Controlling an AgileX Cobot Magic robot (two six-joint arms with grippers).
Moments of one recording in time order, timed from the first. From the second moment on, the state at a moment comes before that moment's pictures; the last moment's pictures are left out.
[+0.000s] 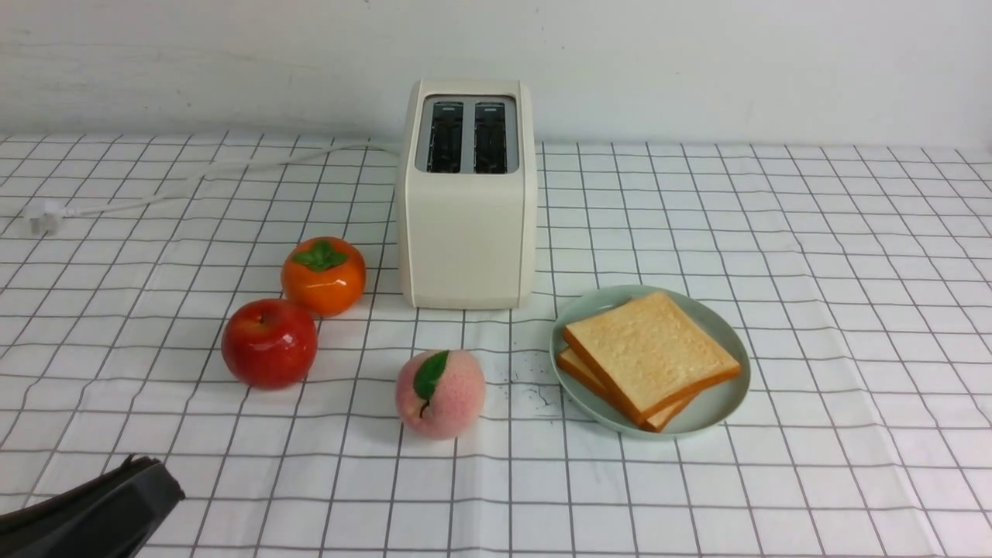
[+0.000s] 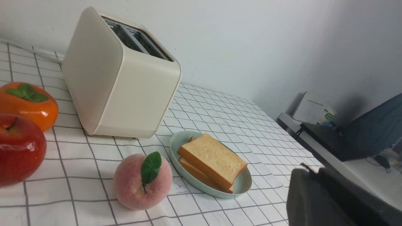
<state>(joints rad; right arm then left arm) -0.01 -0.01 0.01 0.23 0.42 -0.07 -0.69 0.26 -0.16 -1.51 -0.16 1.00</state>
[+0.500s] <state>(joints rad) -0.01 -0.01 0.01 0.23 0.42 -0.07 -0.69 0.26 -0.16 -1.59 -0.18 1.00</state>
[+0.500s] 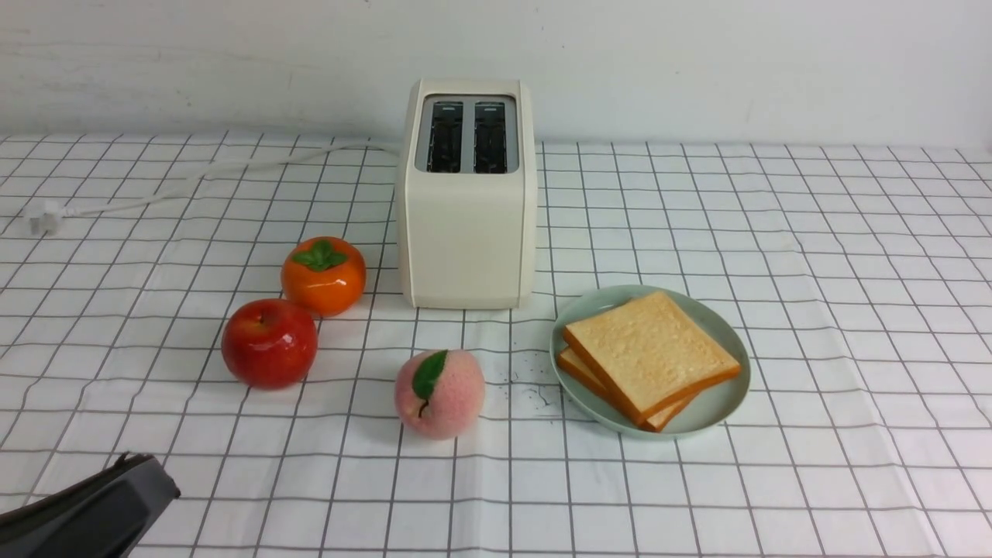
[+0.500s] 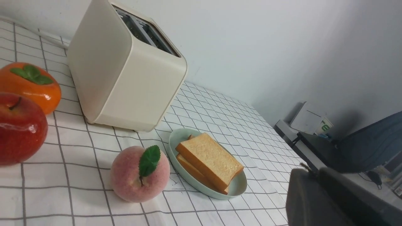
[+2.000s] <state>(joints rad) -0.01 -0.01 0.01 0.24 0.42 -0.07 -0.13 0.09 -0.10 -0.13 0.12 -0.03</state>
